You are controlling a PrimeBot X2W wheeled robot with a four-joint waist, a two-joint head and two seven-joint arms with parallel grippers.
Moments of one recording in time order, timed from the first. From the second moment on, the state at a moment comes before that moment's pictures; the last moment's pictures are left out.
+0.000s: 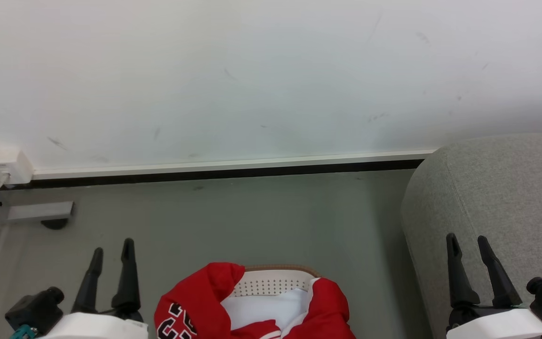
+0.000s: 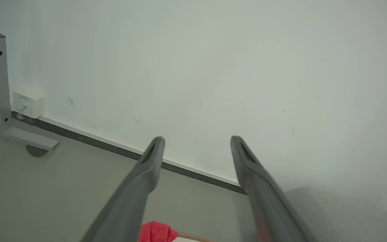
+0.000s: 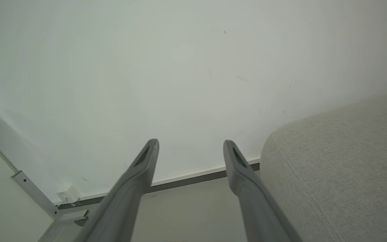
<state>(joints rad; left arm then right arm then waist) -0.06 0.05 0.08 0.14 -0.48 -0.12 -0.15 -0.08 -0.04 0.06 0.16 0.50 0.13 -0.15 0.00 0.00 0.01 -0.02</state>
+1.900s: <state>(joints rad) -0.07 0.05 0.08 0.15 -0.09 -0.13 -0.26 -0.10 -0.05 0.13 0.12 0.17 0.13 -0.26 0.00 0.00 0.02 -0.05</state>
